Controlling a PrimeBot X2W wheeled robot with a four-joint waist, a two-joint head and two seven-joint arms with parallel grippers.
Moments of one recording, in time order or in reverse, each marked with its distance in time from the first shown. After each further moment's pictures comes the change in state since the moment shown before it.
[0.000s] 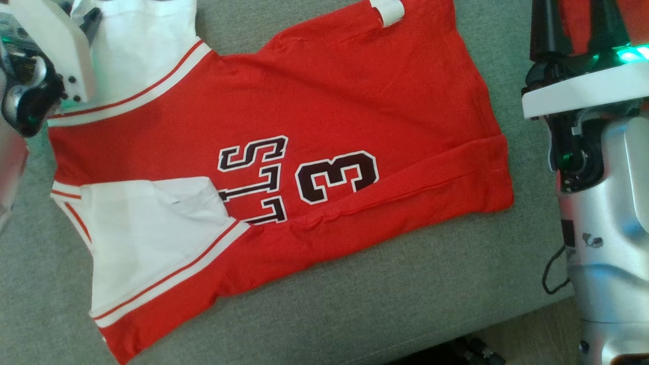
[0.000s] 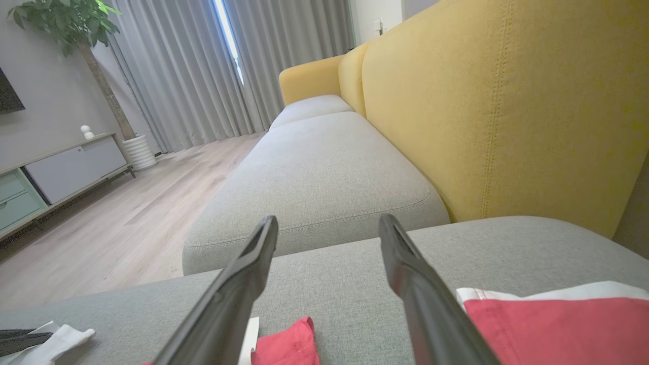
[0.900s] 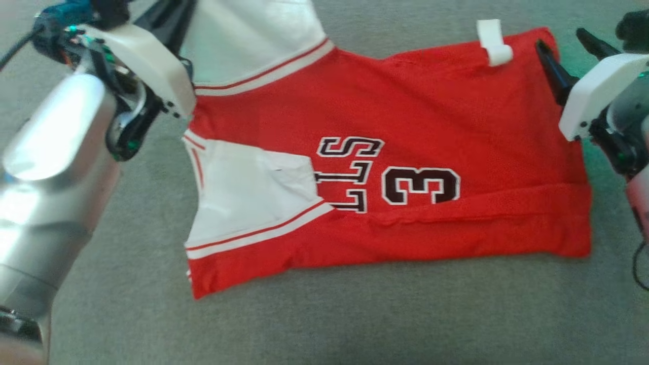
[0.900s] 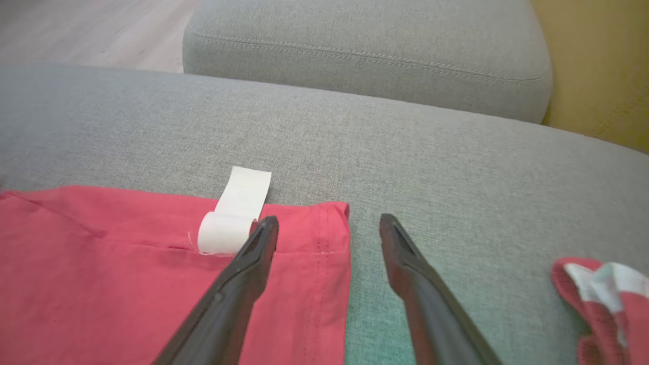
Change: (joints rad) left arm 0.072 -0.109 -0.071 -0.182 -0.009 0.001 -0.435; right arm -0.149 -0.312 0.296 0.404 0.056 0.000 0.321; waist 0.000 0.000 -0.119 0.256
